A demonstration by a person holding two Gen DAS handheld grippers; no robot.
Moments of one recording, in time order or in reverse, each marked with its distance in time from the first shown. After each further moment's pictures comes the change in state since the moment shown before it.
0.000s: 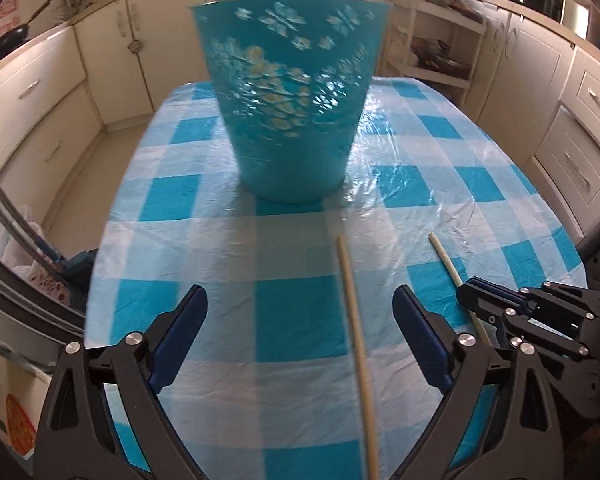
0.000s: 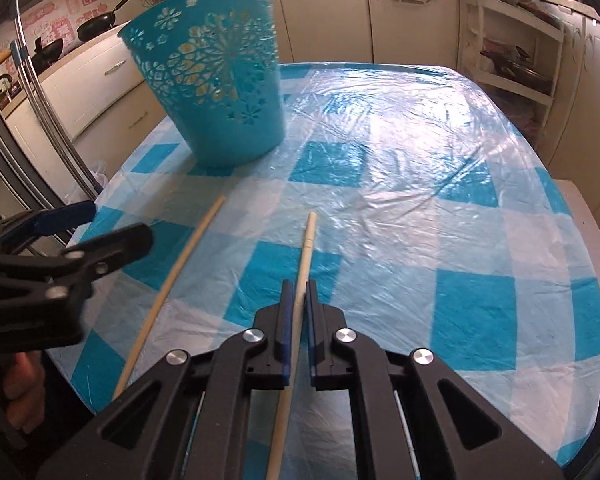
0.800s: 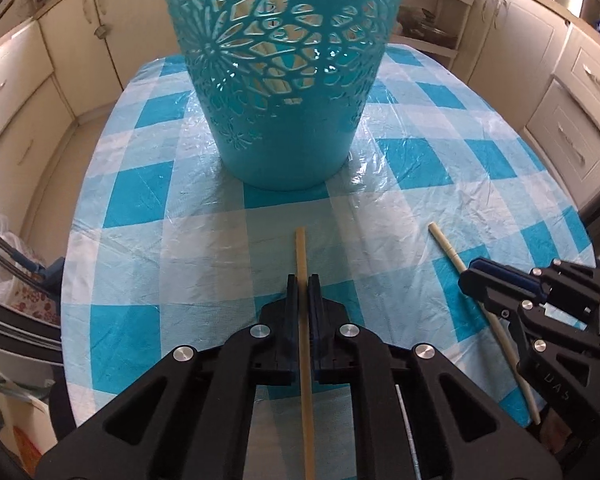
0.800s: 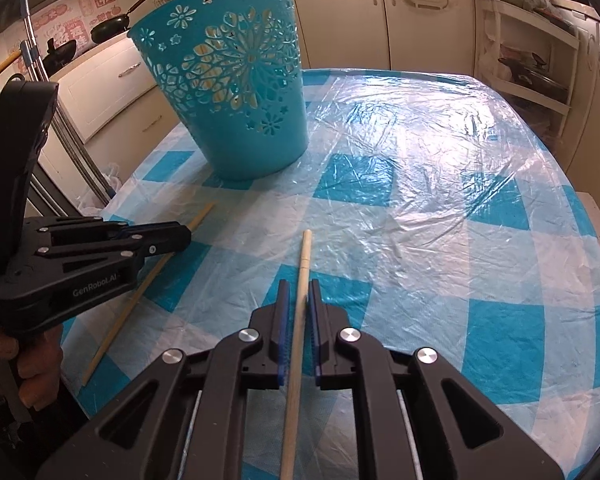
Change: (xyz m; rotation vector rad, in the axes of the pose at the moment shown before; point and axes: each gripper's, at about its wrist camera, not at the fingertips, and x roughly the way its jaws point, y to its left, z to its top) left arm 0.038 0.014 0.009 0.070 0.100 -0.063; right arm 0.013 0.013 0.013 -0.049 -0.008 0.042
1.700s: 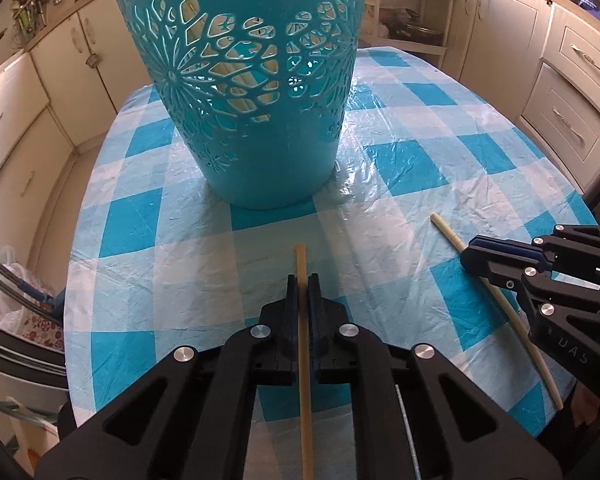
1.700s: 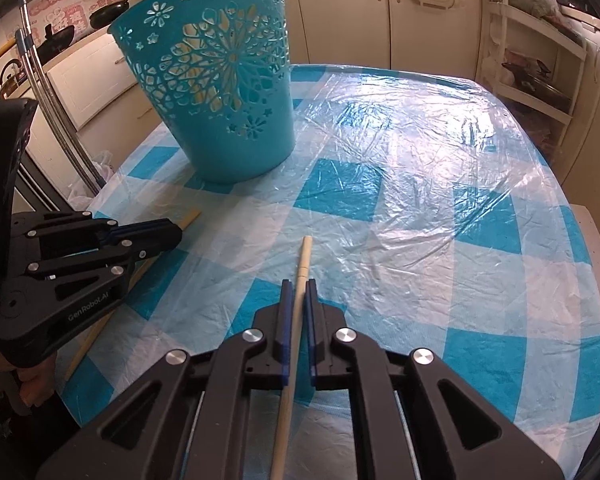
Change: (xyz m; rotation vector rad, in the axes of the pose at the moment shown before) left arm 0.005 -0.008 0.002 0.071 -0.055 0.016; right arm 0.006 -0.009 0.012 -0.044 0.030 -0.028
